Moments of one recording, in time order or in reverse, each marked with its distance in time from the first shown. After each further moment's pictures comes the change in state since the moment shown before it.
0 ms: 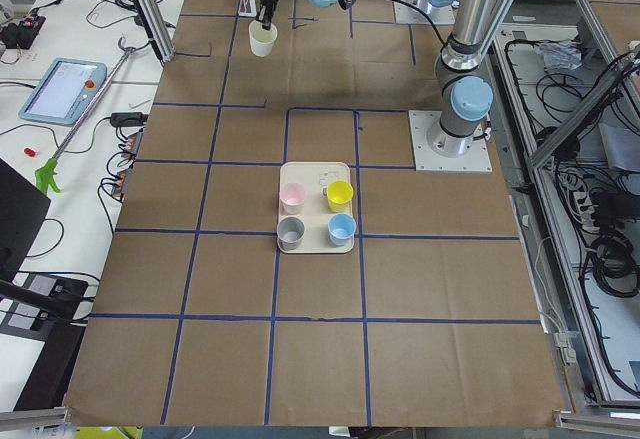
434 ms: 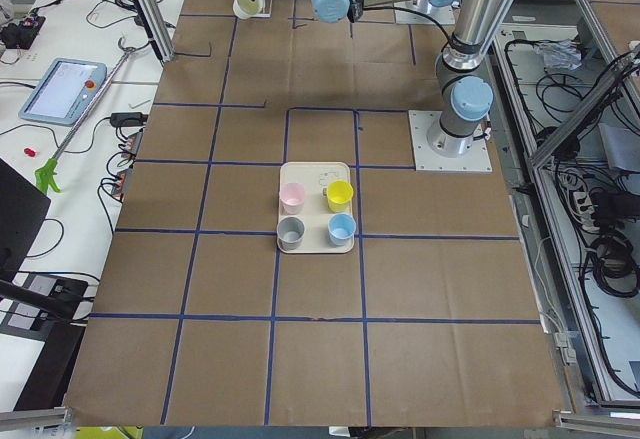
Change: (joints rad) left arm 0.003 0.018 -0.178 0.449 -0.316 0.052; right arm 0.000 0.007 -0.010 0.019 -0.007 0.137
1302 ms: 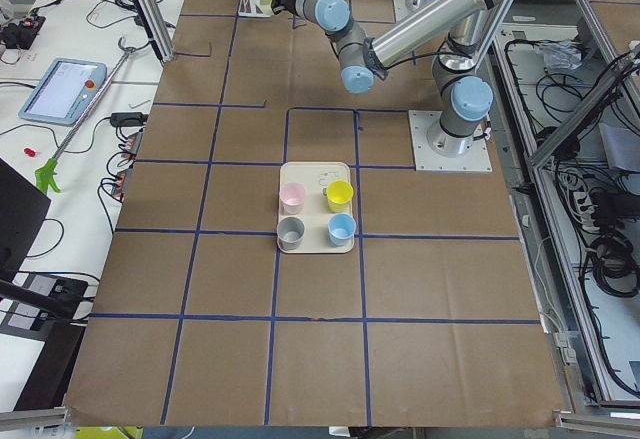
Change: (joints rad) left arm 0.072 -0.047 -0.464 0.867 -0.399 -0.023; right arm 0.034 0.009 -0.042 0.129 0.006 0.018
